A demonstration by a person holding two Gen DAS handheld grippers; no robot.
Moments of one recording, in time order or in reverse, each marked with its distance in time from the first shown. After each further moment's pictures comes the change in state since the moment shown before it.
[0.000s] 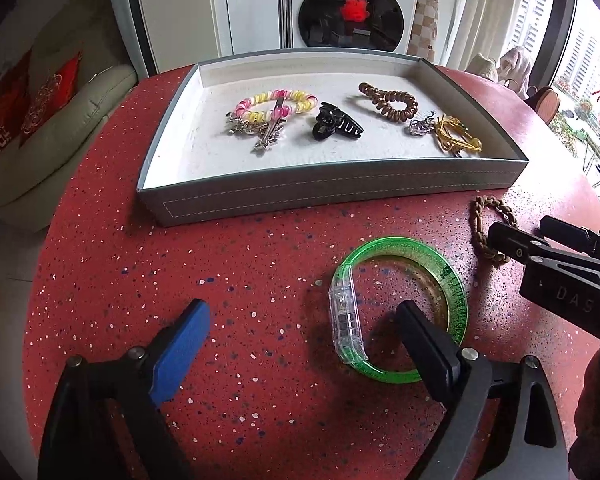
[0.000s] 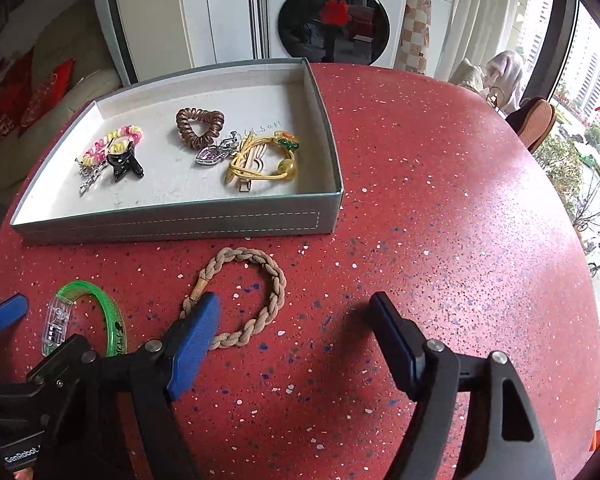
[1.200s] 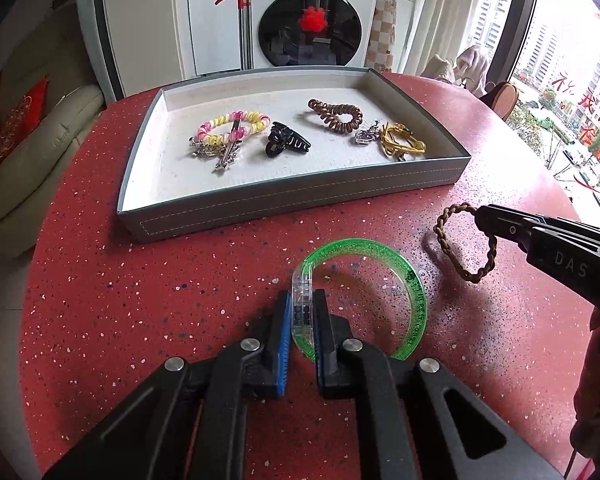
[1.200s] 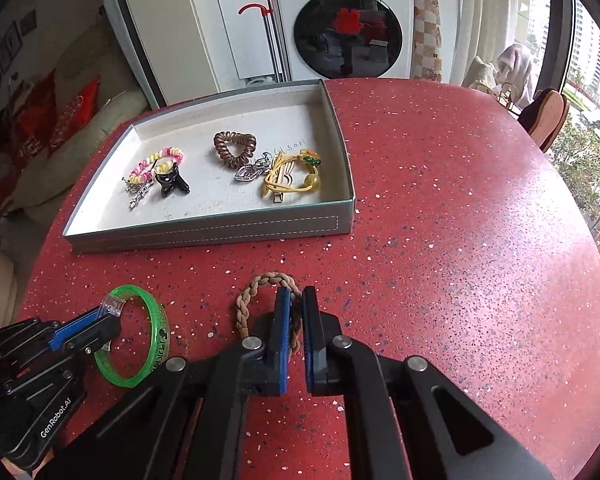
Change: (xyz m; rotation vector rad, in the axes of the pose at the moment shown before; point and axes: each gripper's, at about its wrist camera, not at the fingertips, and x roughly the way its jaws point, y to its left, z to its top) left arm -0.031 -0.003 -0.005 0.077 -0.042 -0.122; right arm -0.038 -0.006 -0.006 0.048 -0.036 0.138
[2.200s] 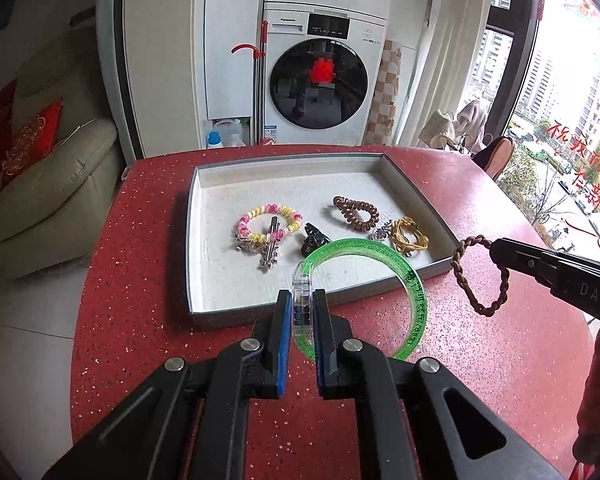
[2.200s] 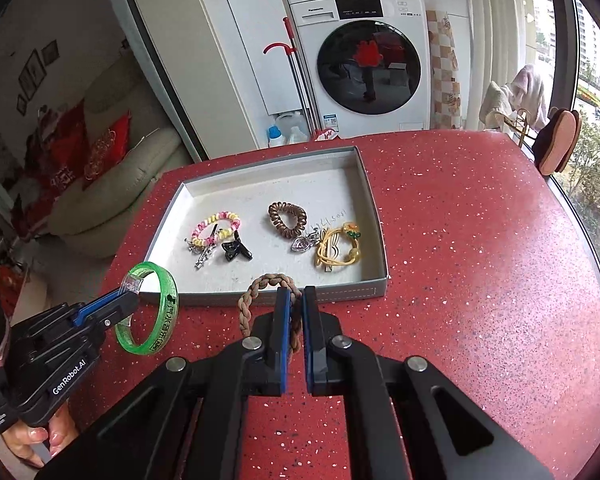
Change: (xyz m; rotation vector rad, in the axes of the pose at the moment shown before) left arm -0.052 0.035 0.055 -0.034 -0.156 -0.010; right arm -0.049 0.019 0.050 0.020 -0.094 0.114
